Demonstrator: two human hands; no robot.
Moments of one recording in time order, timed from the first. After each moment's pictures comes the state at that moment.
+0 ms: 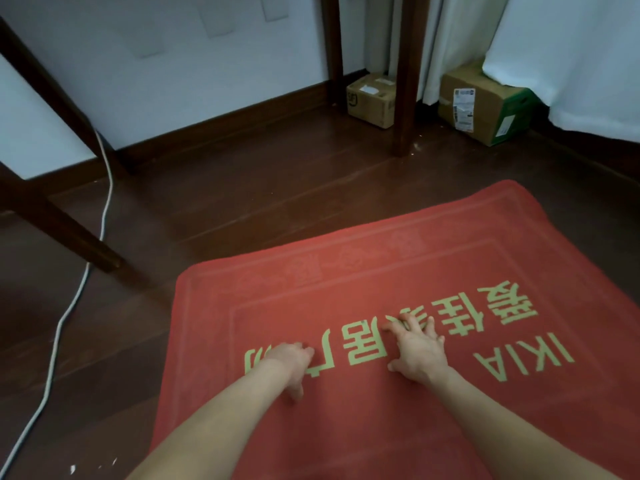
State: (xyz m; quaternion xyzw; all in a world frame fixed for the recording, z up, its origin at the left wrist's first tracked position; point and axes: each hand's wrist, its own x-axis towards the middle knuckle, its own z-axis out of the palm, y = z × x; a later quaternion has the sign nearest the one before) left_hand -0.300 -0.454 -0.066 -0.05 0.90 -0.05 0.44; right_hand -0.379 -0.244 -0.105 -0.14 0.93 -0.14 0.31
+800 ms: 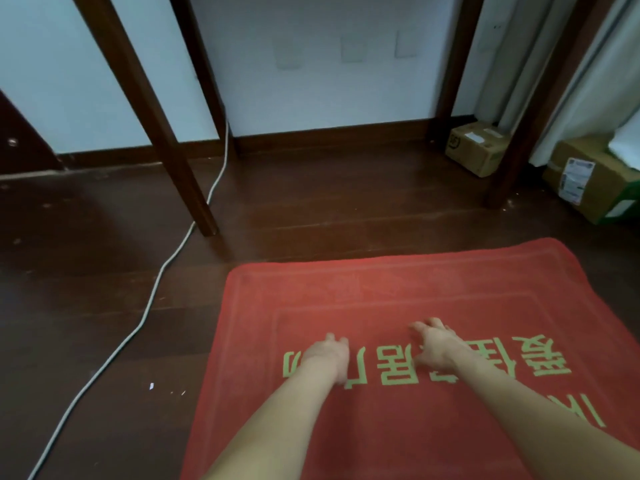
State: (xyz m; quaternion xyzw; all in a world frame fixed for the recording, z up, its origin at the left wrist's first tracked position) left_hand -0.267 -0.472 -0.024 -0.25 0.91 0.12 0.32; right_hand -0.409 -0.321 -0.039 -0.25 0.91 -0.02 0.34
